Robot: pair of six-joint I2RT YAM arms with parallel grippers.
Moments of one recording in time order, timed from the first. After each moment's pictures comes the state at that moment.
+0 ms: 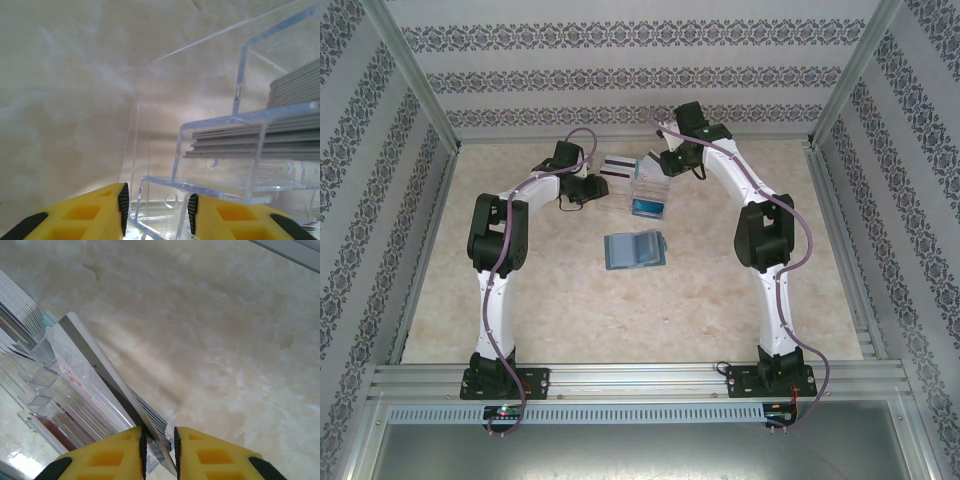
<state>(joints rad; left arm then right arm) -0.18 2.25 1.70 -0.42 0.40 -0.45 0.30 2.33 2.22 -0.90 -0.16 -0.13</state>
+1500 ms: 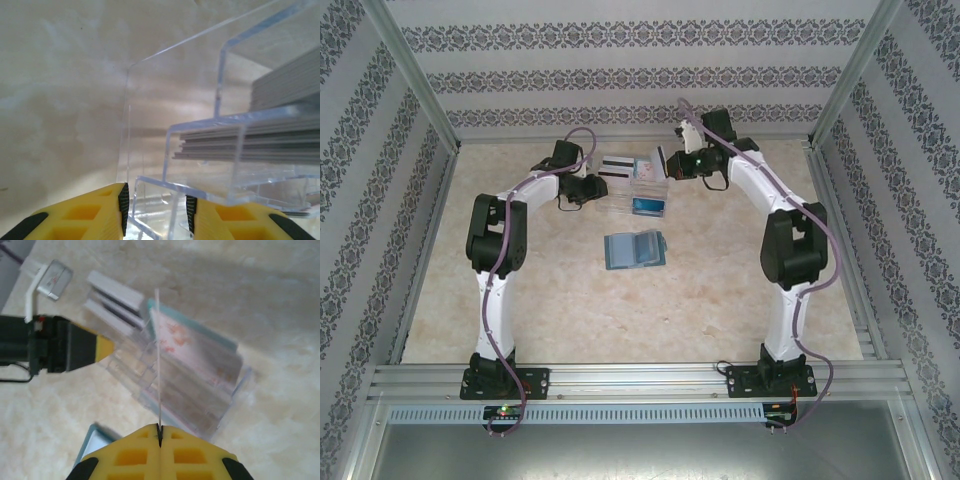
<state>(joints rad) -0.18 2.23 1.70 -0.45 0.40 -0.45 0.24 2.00 1.73 -0.59 -0.56 0.13</state>
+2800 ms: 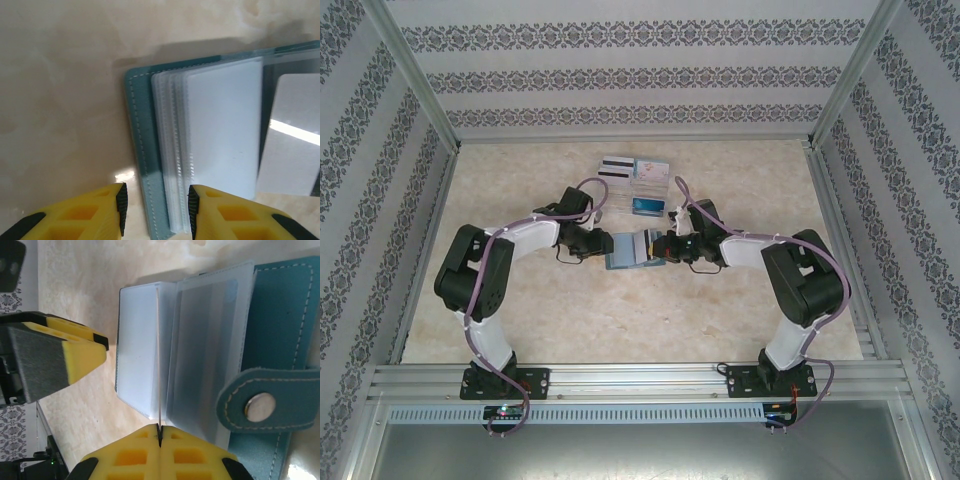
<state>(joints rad) -0.35 1.83 1.08 -0.42 0.39 -0.48 0.42 1.76 0.83 0.09 -0.68 0.66</state>
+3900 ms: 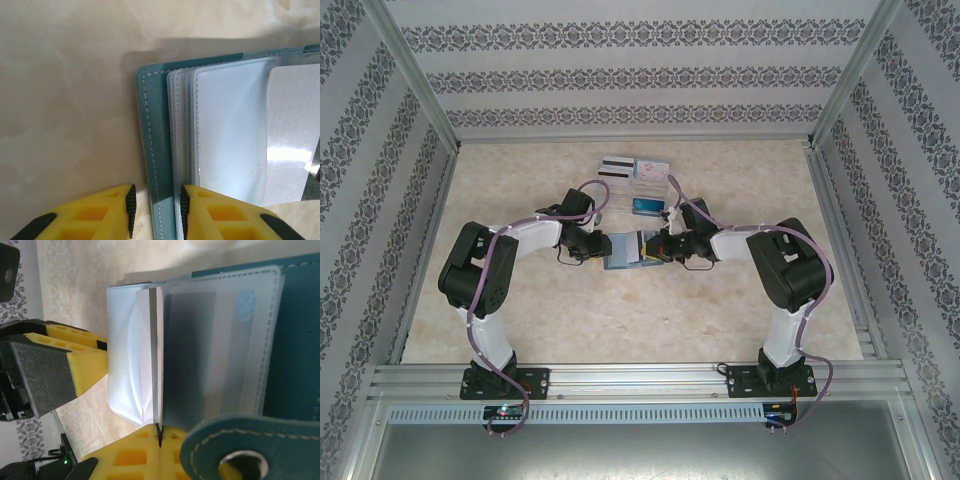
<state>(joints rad) -0.36 1.85 1.09 -0.43 0.37 -0.48 0.43 1.87 0.89 0.11 -0.73 0.72</state>
